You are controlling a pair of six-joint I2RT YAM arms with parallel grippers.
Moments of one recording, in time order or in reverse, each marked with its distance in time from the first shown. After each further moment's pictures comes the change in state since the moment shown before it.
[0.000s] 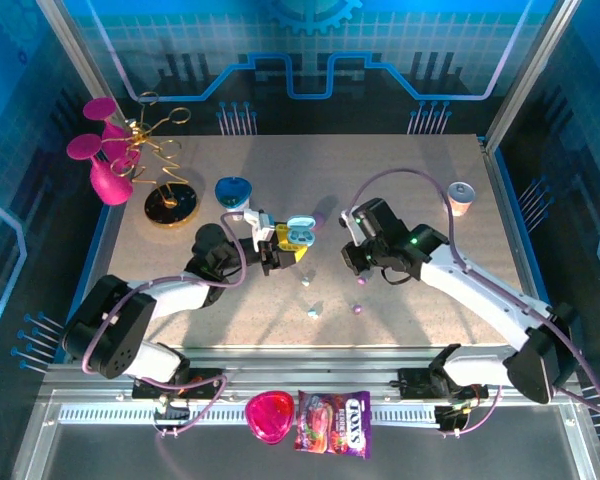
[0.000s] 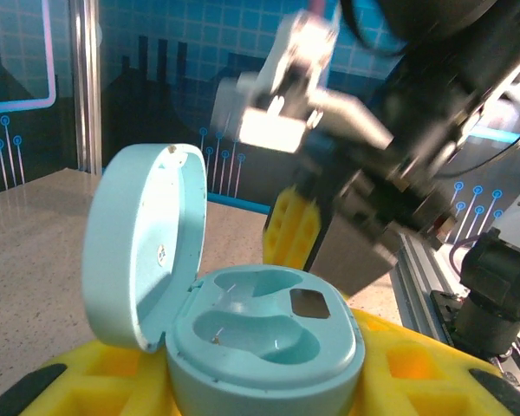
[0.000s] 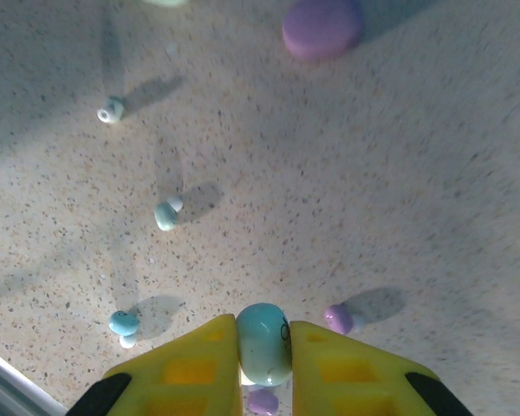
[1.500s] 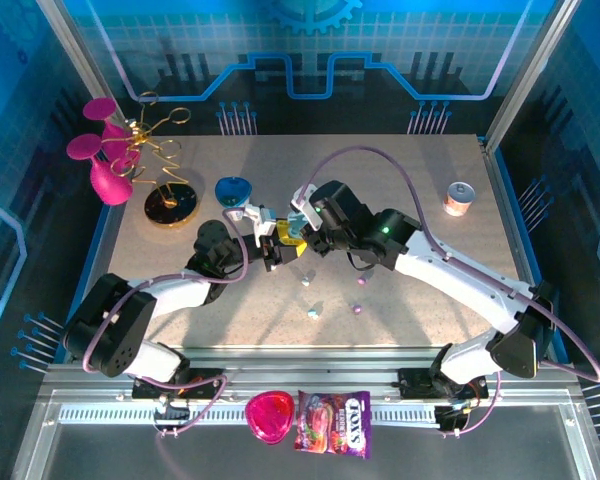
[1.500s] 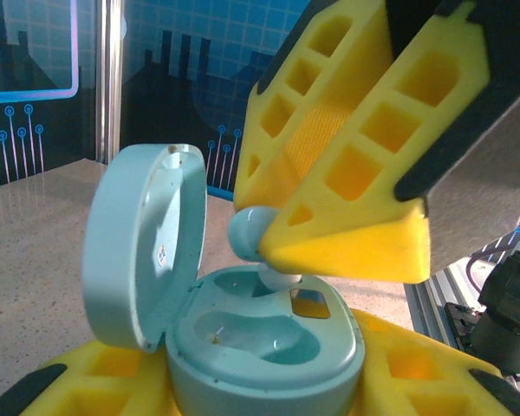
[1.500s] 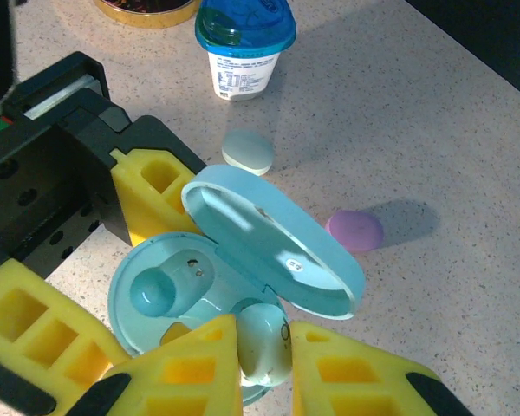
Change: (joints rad) left arm 0.000 0.002 0.027 -0.043 -0.041 -0.021; right arm 0.204 0.176 0.316 0.045 0.163 -0.174
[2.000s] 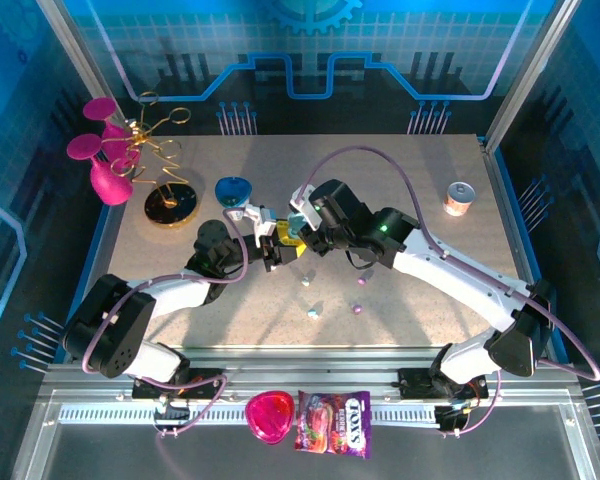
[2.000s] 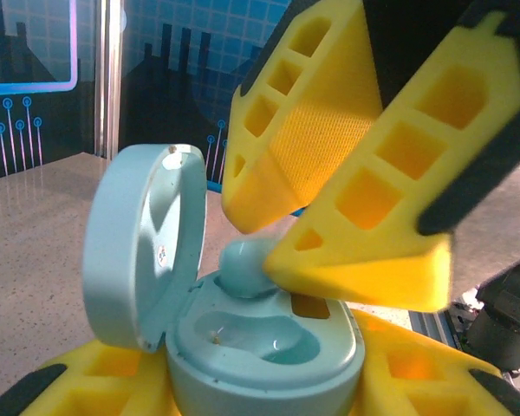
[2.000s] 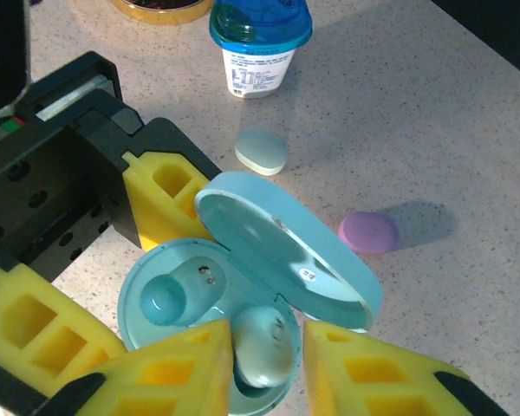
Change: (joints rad) left arm 0.001 -0.004 0.000 -0.021 0.003 0.000; right arm -0.011 0.009 0.000 0.006 -0.053 -0.006
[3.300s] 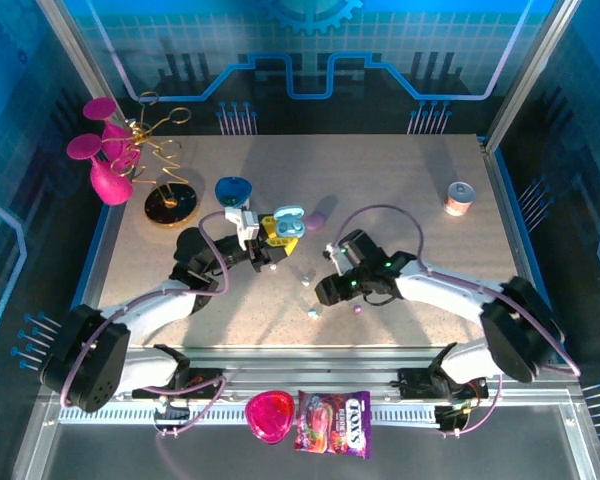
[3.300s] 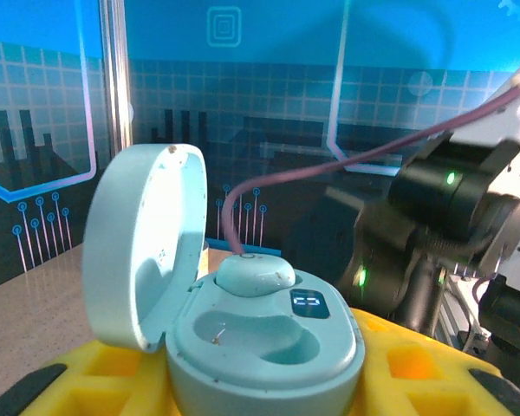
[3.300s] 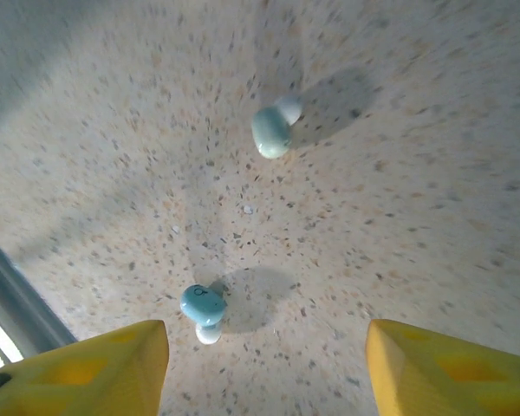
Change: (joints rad) left arm 0.019 -0.208 -0.042 0.008 -0.011 0.031; right arm -0.140 -0.008 -0.648 0.361 -0.422 0.305
